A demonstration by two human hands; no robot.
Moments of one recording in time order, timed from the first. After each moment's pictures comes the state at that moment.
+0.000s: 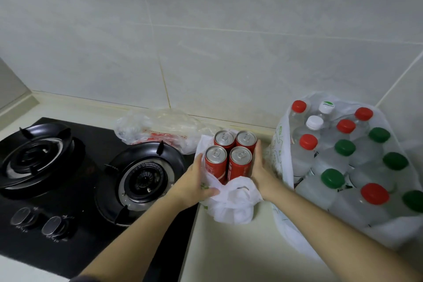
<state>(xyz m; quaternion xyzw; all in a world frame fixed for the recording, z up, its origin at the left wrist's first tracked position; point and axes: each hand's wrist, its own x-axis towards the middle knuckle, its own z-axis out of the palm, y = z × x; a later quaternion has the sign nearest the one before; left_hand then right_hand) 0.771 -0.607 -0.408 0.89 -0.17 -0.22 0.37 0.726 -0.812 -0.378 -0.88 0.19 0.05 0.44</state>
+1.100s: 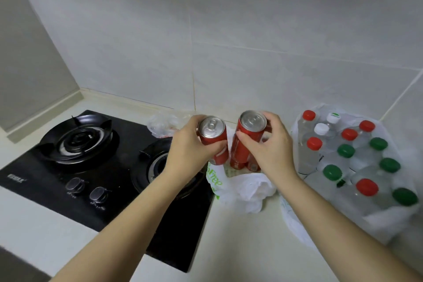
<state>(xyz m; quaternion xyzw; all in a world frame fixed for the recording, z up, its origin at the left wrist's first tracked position) 0.697 -0.573 -0.248 0.85 -0.10 0.10 0.51 0.682 -0.754 -0.265 -0.82 0.06 -0.27 0.50</state>
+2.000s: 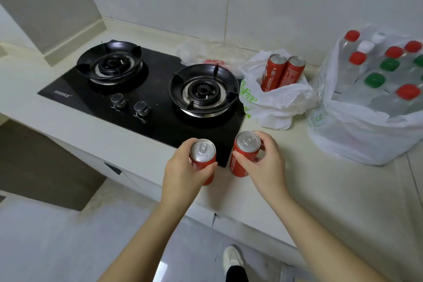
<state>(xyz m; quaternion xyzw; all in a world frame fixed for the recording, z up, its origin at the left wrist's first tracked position) 0.494 -0.451 -0.395 0.88 0.02 0.06 0.48 0.501 -0.638 -0.411 -0.83 0.09 -0.15 0.53</state>
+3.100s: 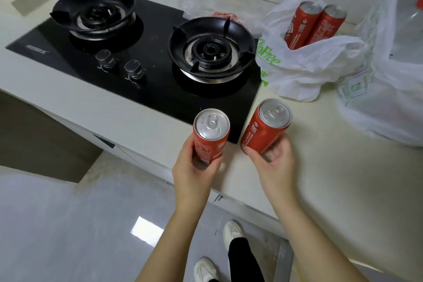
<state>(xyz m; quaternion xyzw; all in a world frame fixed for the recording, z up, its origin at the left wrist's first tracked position) 0.472 -0.462 -0.477 0.79 0.12 0.08 0.60 0.488 -0.621 -0.491 -0.70 0.17 -0.13 0.68</state>
